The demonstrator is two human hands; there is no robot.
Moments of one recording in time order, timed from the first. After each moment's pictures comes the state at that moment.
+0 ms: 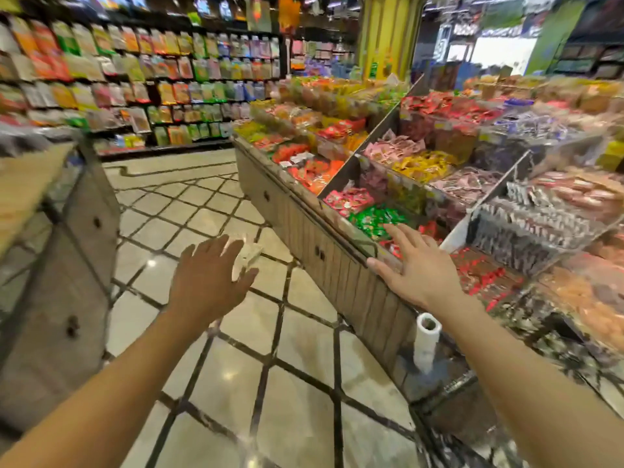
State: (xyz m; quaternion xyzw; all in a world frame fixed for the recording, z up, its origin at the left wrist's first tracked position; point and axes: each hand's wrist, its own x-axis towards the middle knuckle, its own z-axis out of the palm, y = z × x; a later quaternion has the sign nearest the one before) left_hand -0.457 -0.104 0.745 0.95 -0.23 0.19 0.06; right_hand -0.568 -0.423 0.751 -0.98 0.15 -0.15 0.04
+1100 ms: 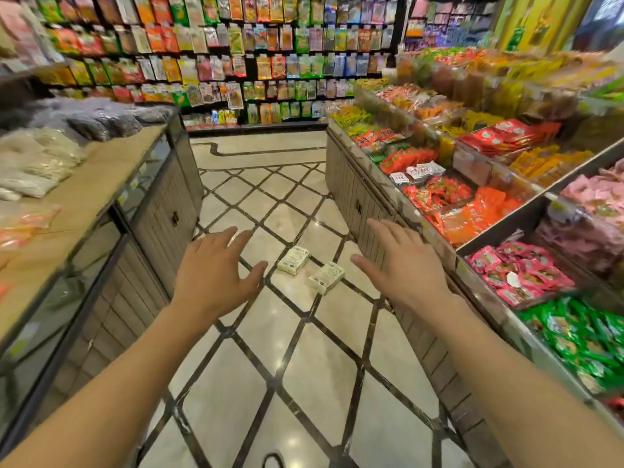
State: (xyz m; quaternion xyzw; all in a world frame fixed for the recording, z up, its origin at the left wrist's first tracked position) left_hand 0.086 -0.011 0.718 0.98 -0.11 0.14 0.04; right_hand 0.081 -0.317 0.705 -0.99 -0.04 -0.13 0.09
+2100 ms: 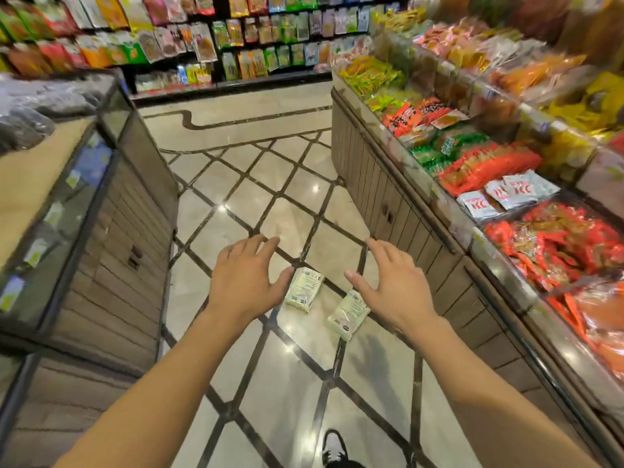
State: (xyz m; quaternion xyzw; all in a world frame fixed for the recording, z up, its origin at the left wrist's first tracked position) left_hand 0.708 -0.030 0.635 0.99 -0.12 0.04 0.04; right_hand 0.672 -0.279 0.600 -0.98 0.04 -0.02 0.17
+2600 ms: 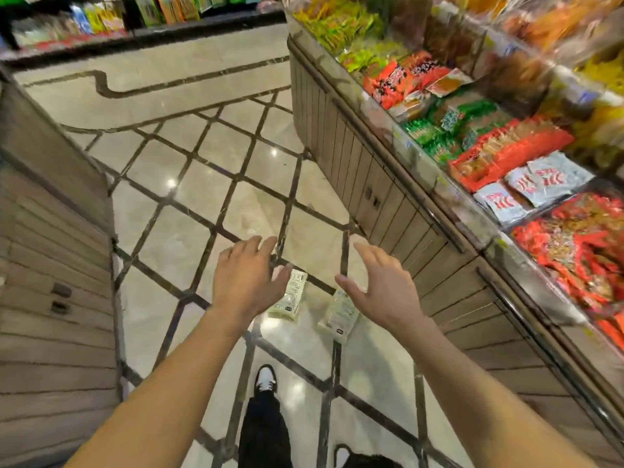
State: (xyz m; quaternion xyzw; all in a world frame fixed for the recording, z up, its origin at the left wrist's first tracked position) left_hand 0.960 -0.046 0.534 0.98 -0.18 -0.04 0.06; right_hand 0.876 -0.273 0.513 -0.98 0.13 0.07 0.17
